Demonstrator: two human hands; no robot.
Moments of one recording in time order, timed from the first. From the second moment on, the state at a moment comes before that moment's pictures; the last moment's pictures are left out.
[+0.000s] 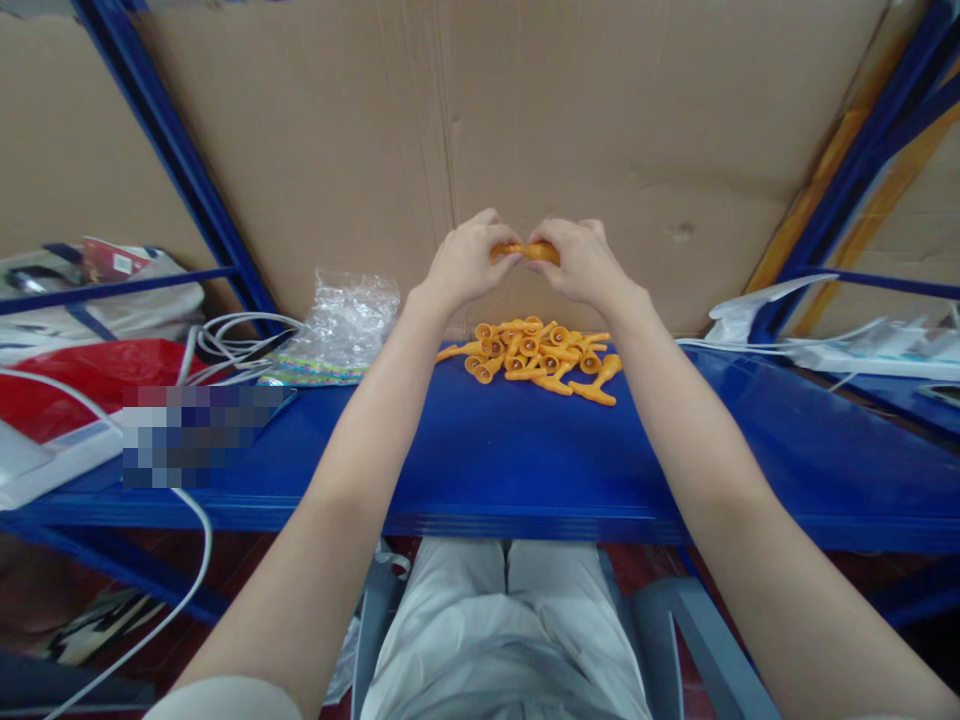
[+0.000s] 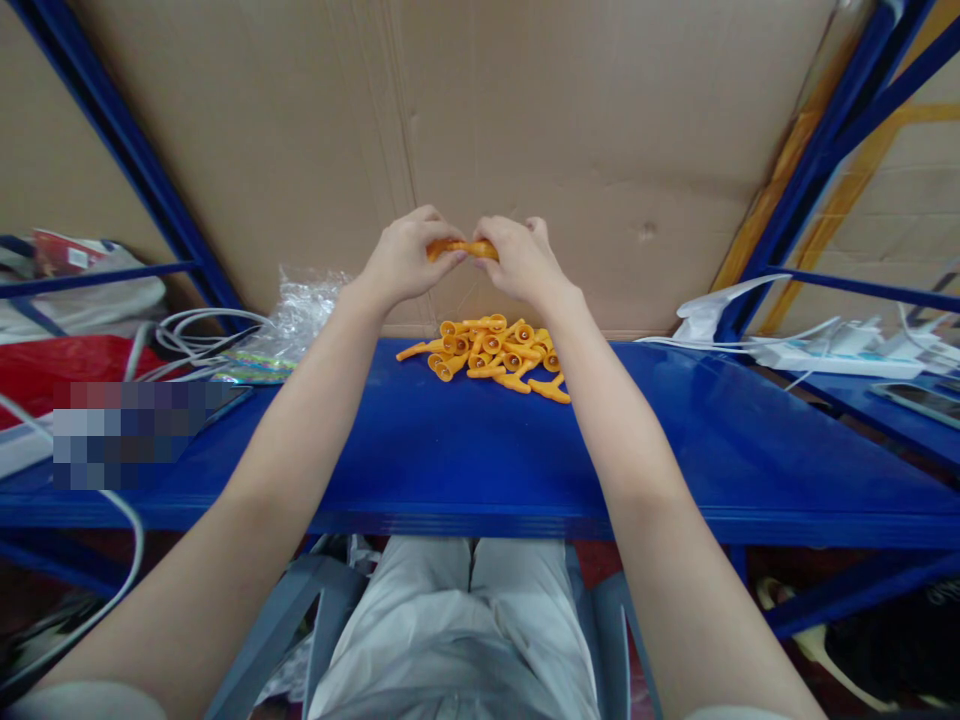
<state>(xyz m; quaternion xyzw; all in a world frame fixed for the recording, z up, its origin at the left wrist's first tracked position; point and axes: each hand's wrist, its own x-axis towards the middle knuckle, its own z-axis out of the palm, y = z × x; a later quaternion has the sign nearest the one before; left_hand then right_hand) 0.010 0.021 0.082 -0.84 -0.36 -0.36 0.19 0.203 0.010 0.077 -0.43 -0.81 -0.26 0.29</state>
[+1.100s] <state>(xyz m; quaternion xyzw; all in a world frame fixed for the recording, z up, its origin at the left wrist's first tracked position) 0.001 0.056 0.069 -0.86 -0.35 -0.35 0.12 0.204 0.025 0.068 -0.49 -0.83 -0.16 0.21</state>
